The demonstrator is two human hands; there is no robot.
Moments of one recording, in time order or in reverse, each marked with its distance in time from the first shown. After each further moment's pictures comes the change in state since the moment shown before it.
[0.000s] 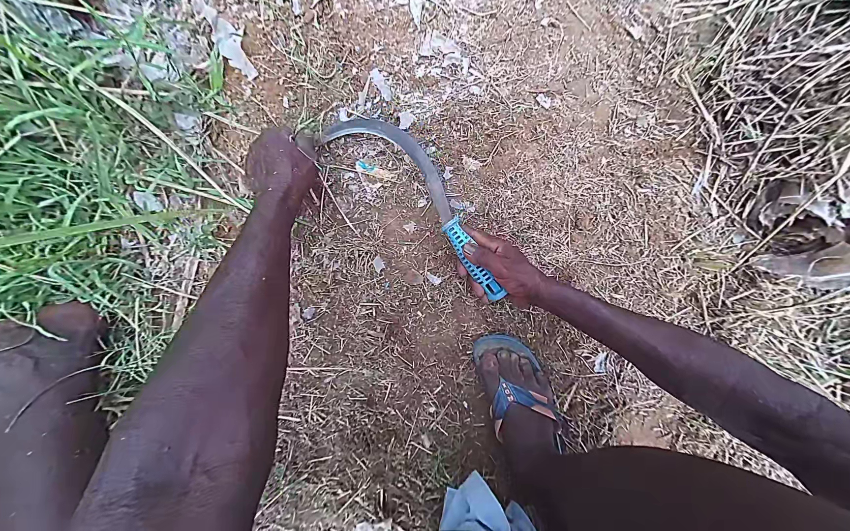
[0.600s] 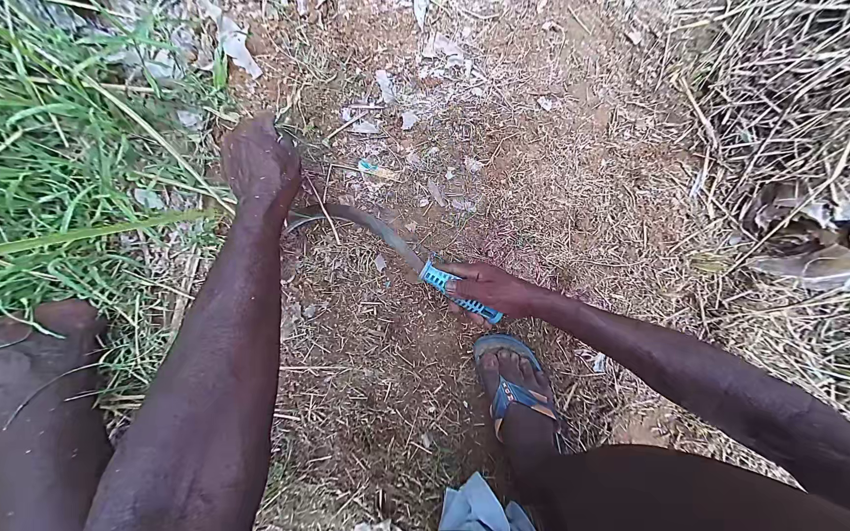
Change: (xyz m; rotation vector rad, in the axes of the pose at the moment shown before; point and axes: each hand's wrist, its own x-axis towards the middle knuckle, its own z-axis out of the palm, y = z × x) left_hand -0.013 -0.009 -0.019 0.034 0.111 0.094; right_hand -0.004 0.009 0.012 -0.189 -0.242 0.204
